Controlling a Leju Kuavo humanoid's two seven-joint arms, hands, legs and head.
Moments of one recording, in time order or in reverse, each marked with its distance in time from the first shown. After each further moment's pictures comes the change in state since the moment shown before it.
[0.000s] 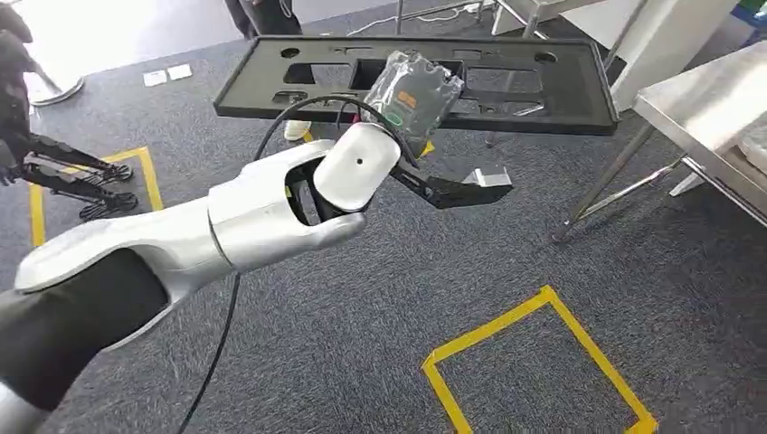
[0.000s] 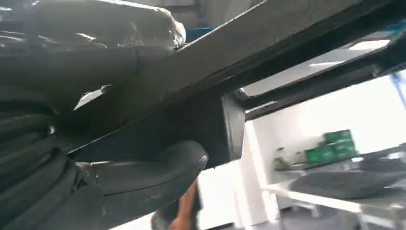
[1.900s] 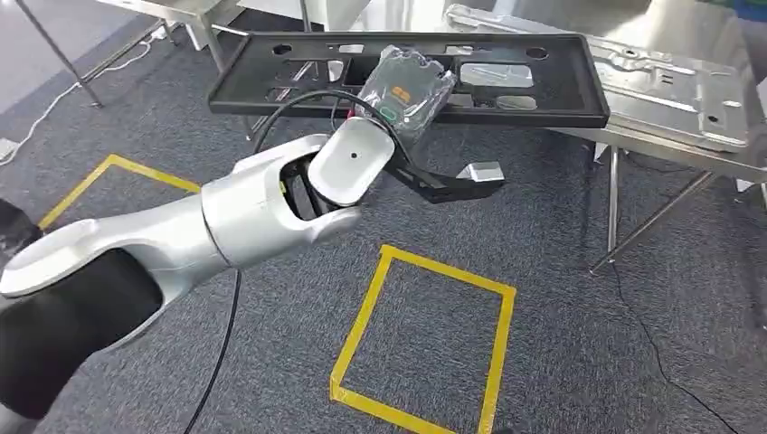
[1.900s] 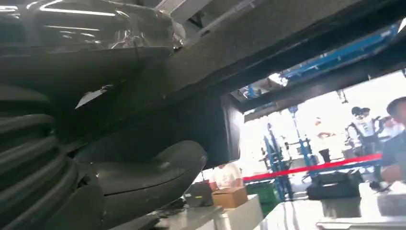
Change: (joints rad) left arm -0.032 -0.026 -0.021 0.054 0.010 0.032 -0.027; right arm -0.004 0.005 -0.004 0.001 -0.010 0.002 0.001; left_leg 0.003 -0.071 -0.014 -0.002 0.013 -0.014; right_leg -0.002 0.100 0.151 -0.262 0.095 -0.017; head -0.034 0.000
